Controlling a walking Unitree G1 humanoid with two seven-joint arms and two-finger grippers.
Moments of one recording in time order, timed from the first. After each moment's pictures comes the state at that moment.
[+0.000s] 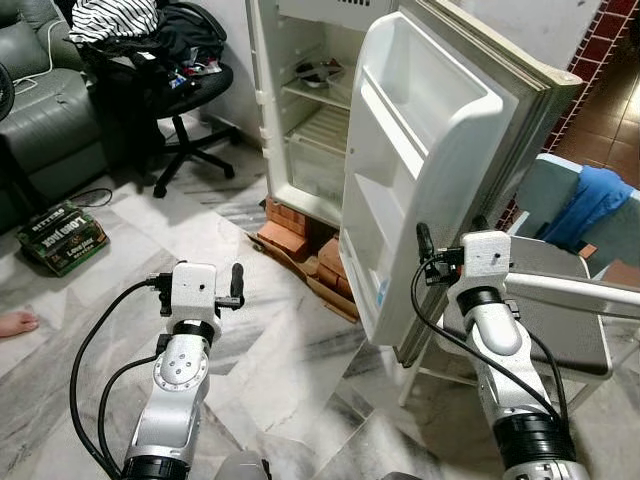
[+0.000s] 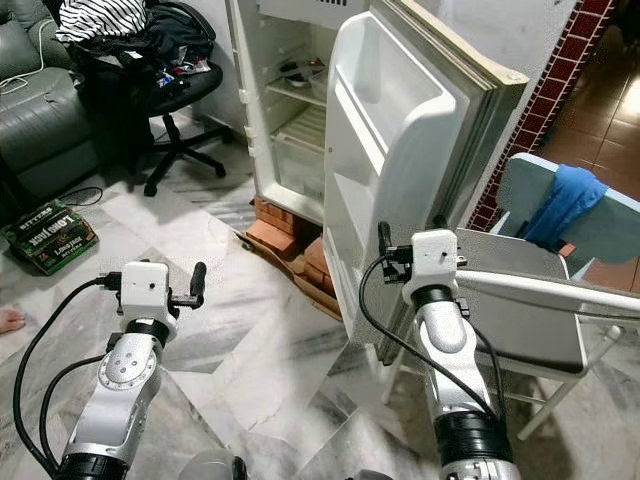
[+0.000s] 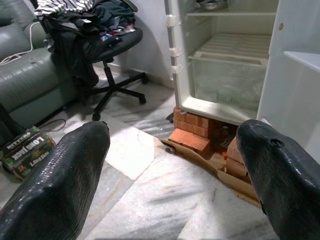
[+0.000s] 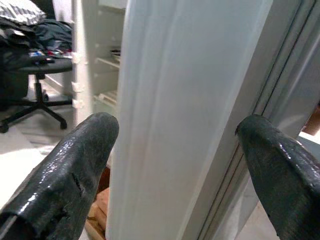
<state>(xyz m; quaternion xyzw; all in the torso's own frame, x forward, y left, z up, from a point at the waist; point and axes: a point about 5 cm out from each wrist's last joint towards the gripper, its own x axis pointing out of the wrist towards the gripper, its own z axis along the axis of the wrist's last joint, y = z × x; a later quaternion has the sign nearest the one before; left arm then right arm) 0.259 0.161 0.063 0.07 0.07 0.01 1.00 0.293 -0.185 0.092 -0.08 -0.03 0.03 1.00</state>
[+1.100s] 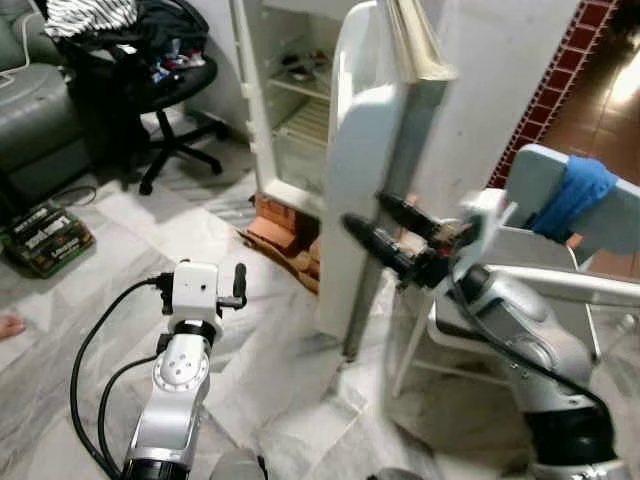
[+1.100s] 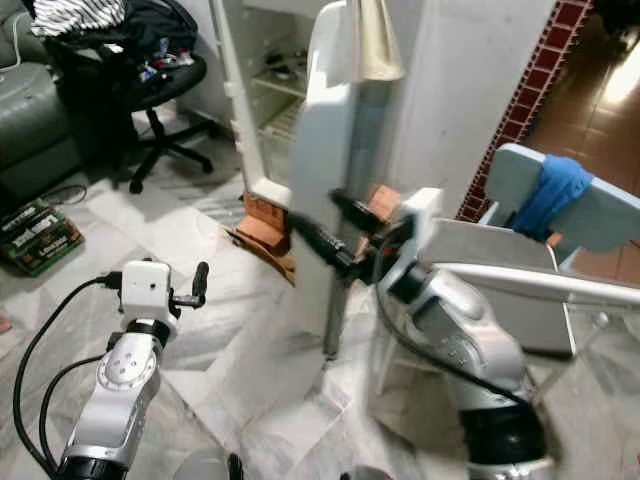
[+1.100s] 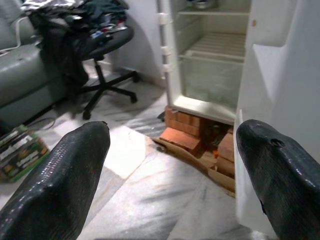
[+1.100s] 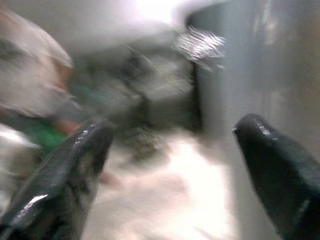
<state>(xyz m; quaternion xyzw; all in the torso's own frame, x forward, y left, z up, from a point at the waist) 0.257 0.157 0.067 0.06 0.06 0.00 1.00 0.289 -0.149 0.120 0.09 0.02 0.35 0.93</state>
